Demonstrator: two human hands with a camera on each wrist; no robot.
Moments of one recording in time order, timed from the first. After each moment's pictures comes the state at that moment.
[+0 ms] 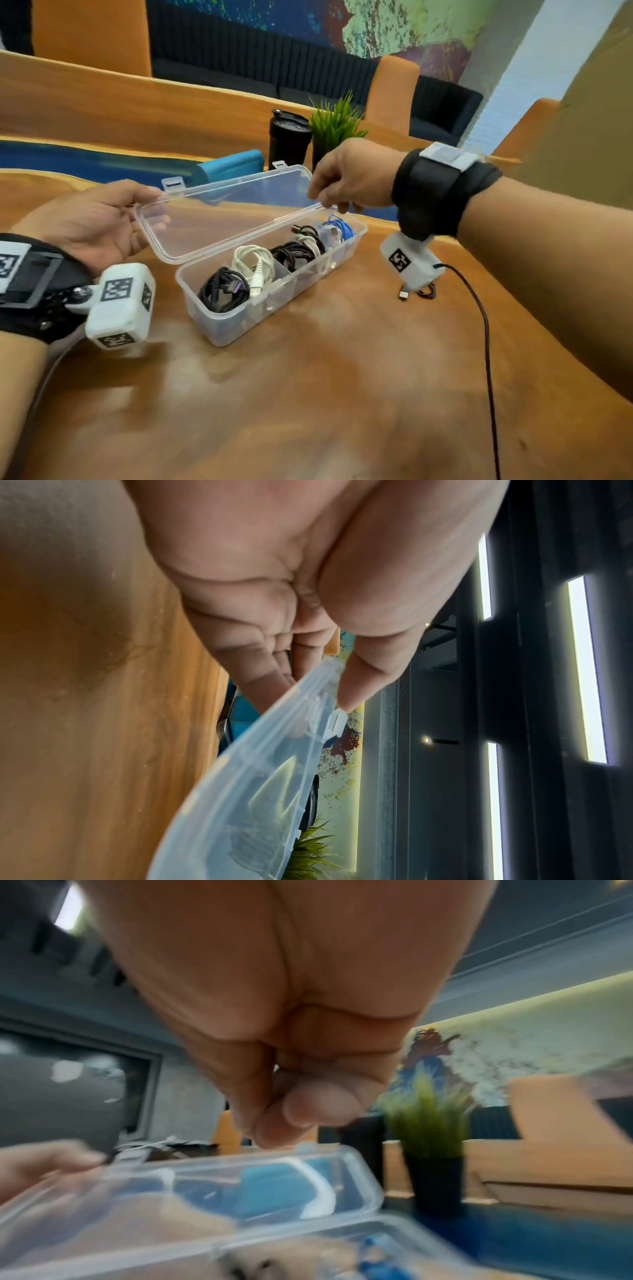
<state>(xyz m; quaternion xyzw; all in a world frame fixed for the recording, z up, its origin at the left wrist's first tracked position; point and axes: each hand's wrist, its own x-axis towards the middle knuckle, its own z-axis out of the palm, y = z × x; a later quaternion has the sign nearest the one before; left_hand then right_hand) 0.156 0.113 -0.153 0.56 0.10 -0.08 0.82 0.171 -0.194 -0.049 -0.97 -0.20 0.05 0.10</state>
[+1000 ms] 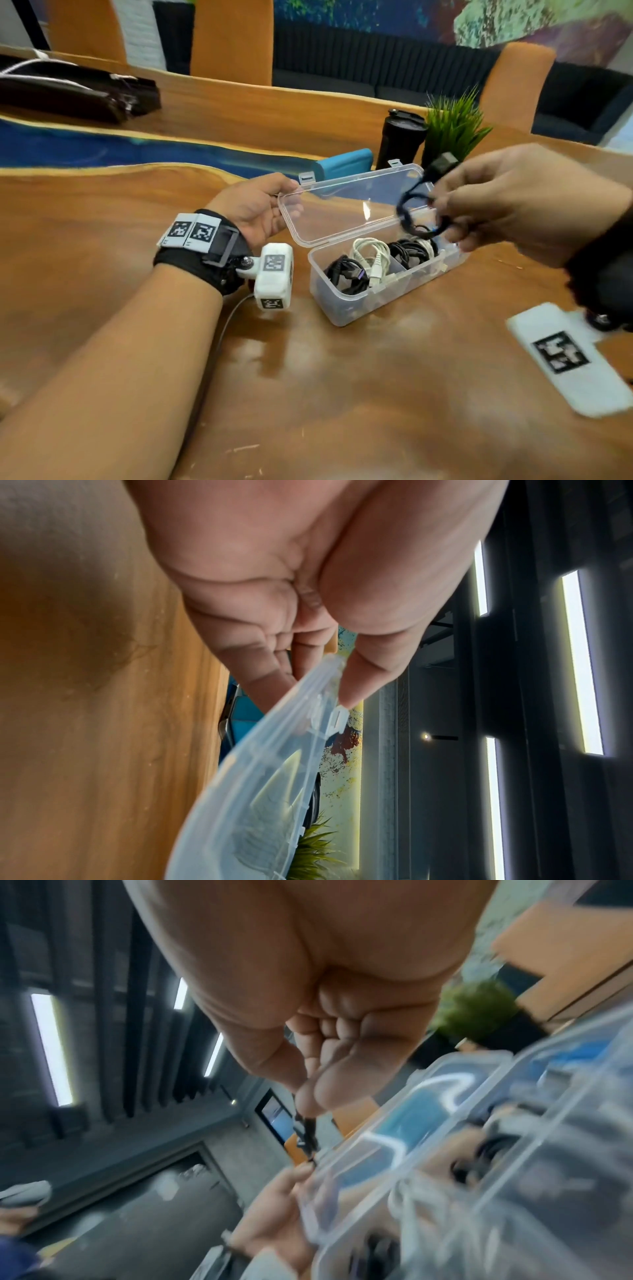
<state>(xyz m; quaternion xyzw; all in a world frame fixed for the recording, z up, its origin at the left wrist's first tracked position) 0.152 0.107 -0.155 0.54 0.12 -0.05 0.83 0.088 -0.170 -0.053 -0.88 -0.12 0.06 0.46</state>
